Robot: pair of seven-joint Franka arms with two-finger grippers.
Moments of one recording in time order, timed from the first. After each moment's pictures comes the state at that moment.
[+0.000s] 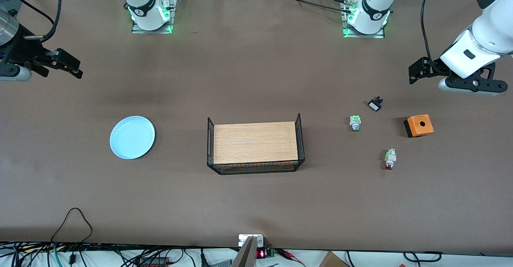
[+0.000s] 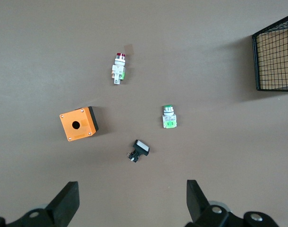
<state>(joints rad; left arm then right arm) -0.06 -0.05 -0.03 -1.77 0.02 1.68 0.01 -0.04 -0.06 0.08 -1.71 0.01 1.66 0.08</state>
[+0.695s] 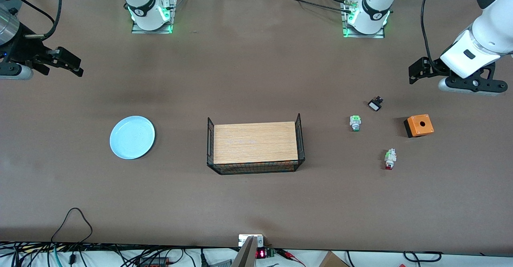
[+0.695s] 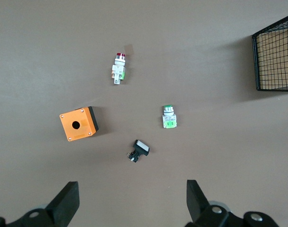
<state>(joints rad) -0.06 -0.05 -0.03 -1.77 0.02 1.68 0.01 -0.04 -0.06 0.08 -1.70 0.01 1.64 0.08</state>
